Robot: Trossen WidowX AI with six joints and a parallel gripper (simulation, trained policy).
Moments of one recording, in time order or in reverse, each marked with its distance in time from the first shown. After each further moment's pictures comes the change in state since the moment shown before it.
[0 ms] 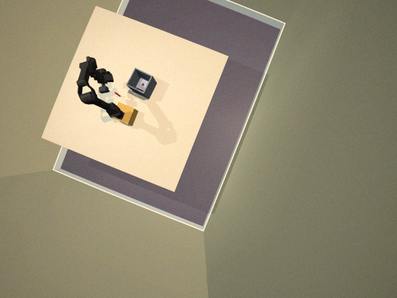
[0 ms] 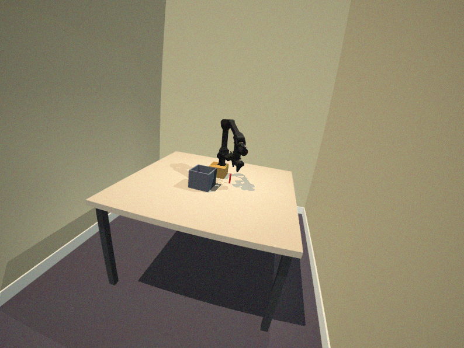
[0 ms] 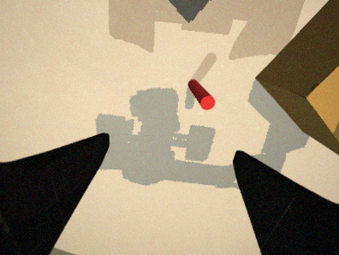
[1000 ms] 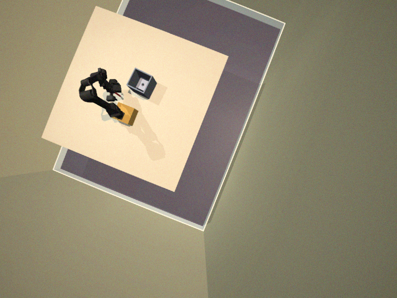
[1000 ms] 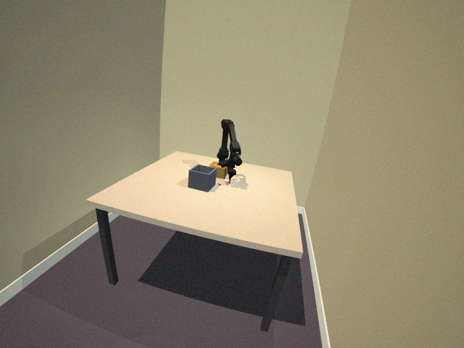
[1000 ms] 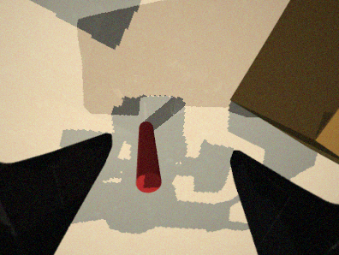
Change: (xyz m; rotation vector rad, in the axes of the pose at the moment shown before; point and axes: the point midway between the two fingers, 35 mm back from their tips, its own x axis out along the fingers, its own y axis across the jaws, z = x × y) arm 0.083 -0.042 0.025 0.193 -0.075 -0.089
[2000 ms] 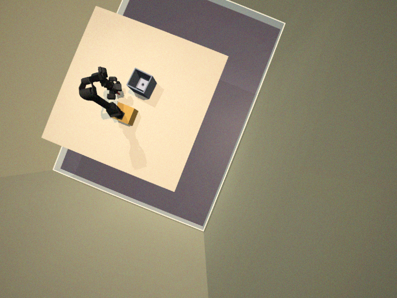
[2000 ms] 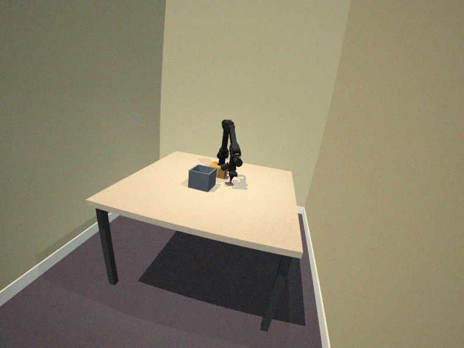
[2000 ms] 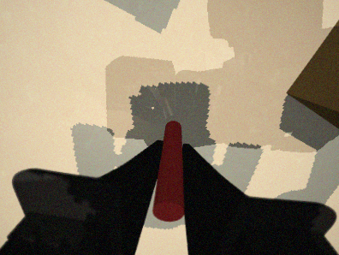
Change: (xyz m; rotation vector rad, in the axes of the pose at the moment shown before) arm 0.009 0.031 -0.011 0.021 0.061 0.112
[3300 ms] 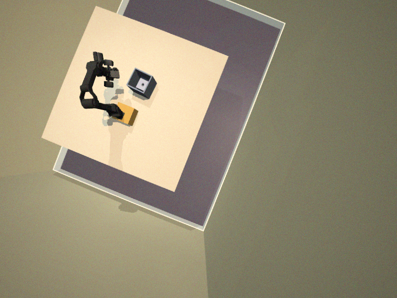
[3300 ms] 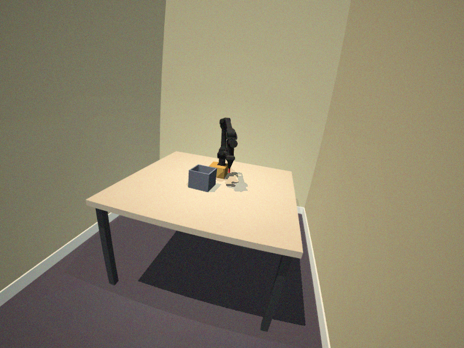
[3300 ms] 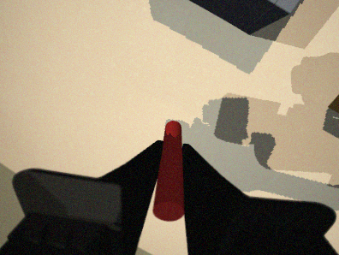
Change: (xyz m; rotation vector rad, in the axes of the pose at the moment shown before) arm -0.129 0.064 0.038 0.062 0.045 0.305
